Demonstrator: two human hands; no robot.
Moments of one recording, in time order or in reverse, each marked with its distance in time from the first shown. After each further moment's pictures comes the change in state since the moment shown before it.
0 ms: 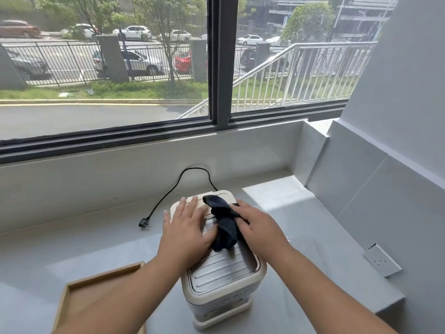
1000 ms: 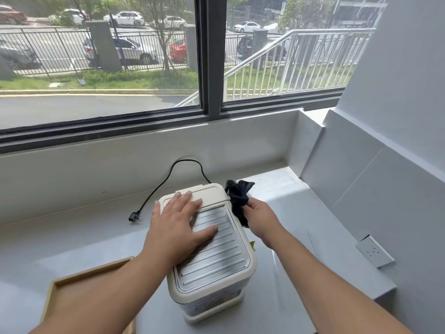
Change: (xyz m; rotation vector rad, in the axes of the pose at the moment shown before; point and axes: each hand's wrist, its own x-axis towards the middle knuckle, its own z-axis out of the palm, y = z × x) left_hand 0.002 0.005 -0.006 0.057 -0.044 0.040; right_hand 0.028 0.054 0.010 0.576 0.011 0.388
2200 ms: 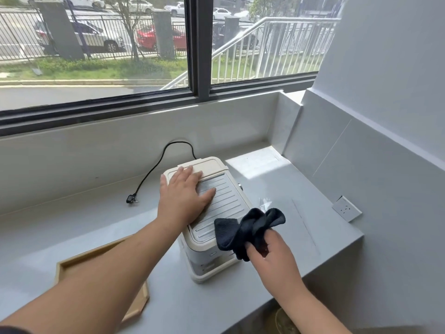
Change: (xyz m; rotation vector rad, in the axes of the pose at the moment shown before) left_hand -0.009 -0.005 -0.002 -0.083 0.039 0.037; right_hand -0.208 0.047 0.049 -0.342 0.305 -0.194
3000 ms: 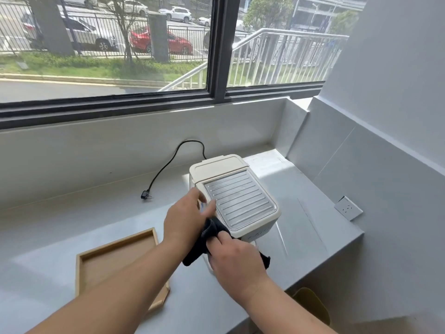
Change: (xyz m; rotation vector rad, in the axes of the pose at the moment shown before) left_hand -0.071 -0.059 -0.015 -0.414 0.095 -0.101; right_hand -0.028 -0.111 0.112 -0.936 -0.121 -0.501
